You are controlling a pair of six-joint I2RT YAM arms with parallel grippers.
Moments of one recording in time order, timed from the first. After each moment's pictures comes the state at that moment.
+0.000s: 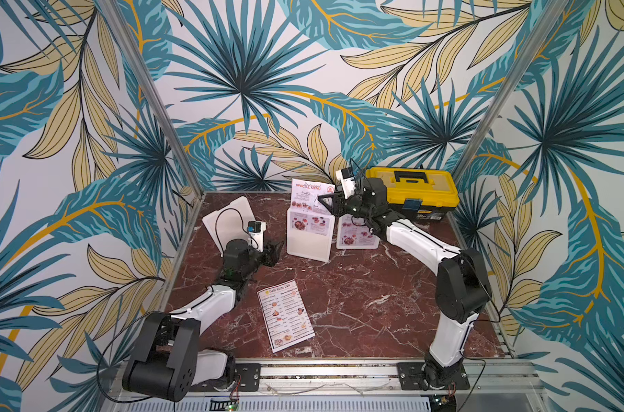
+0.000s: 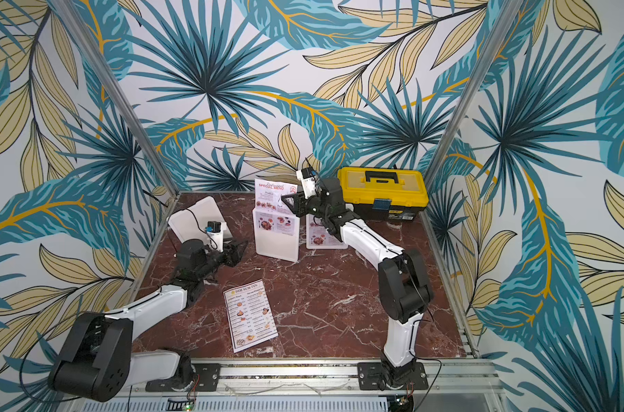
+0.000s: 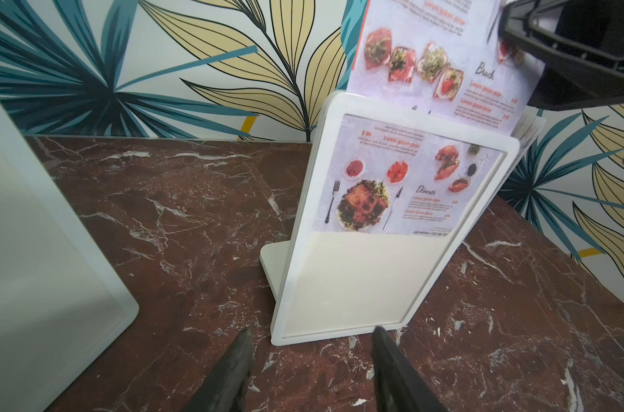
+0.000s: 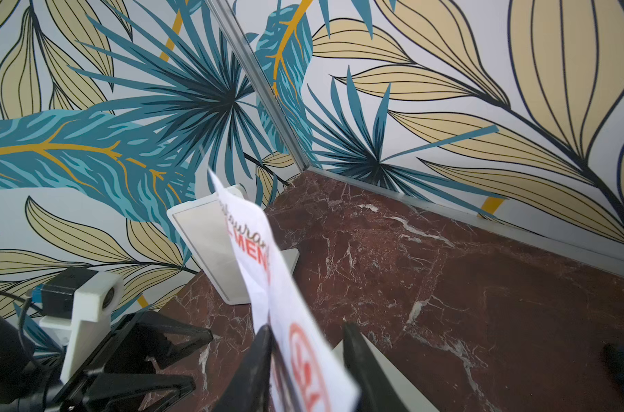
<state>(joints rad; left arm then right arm) -0.18 1.30 0.51 0.51 0.34 -0.23 0.41 1.88 1.50 0.17 -0.50 0.30</state>
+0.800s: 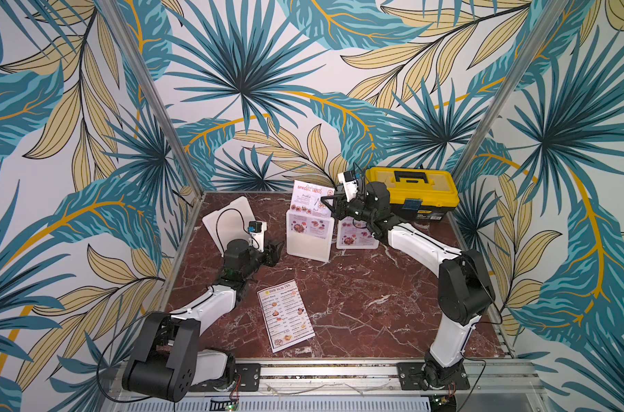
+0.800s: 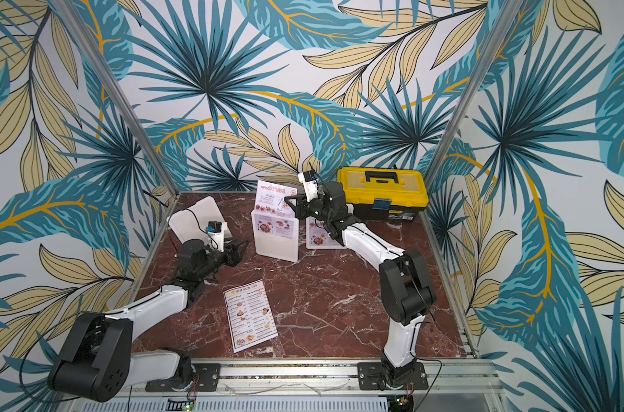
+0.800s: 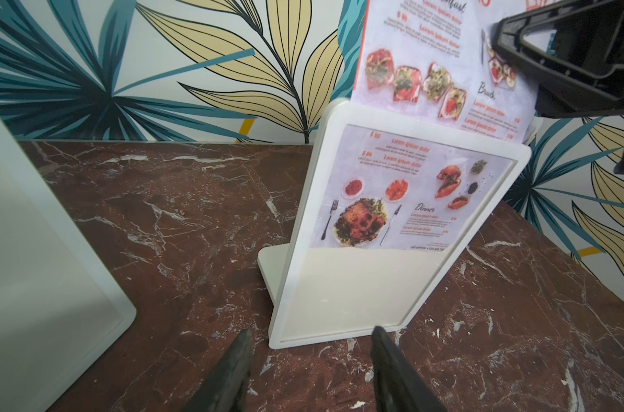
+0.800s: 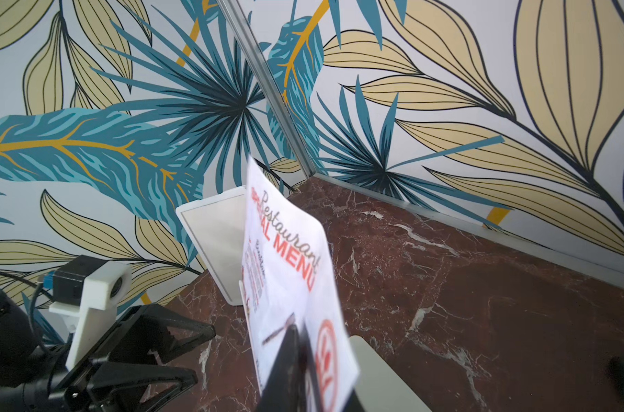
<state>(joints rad) -0.19 1.30 0.51 0.52 0.34 -0.23 0.41 1.85 1.42 0.28 -0.54 0.31</state>
